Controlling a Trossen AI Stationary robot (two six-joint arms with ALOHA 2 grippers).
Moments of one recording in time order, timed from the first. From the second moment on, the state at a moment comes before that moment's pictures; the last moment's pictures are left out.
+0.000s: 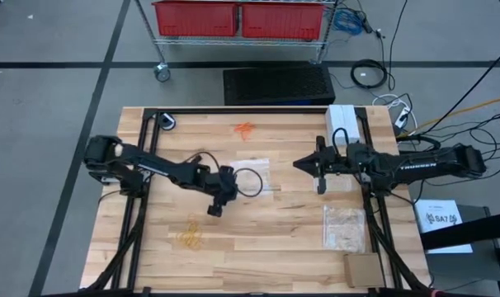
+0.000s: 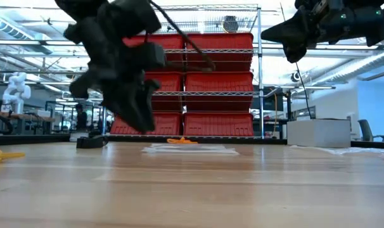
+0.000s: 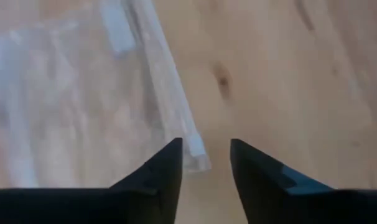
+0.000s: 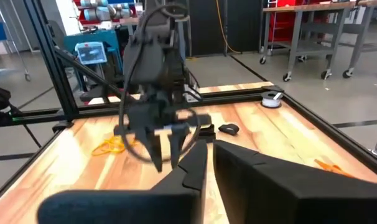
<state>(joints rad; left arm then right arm) -0.08 1.62 0.83 -0.22 -0.04 0.24 -0.06 0.82 0.36 0.39 0.00 0.09</state>
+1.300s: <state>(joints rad) -0.06 1.52 0.85 -0.17 -0.11 0.16 0.03 0.90 0.36 0.43 0.00 0.12</state>
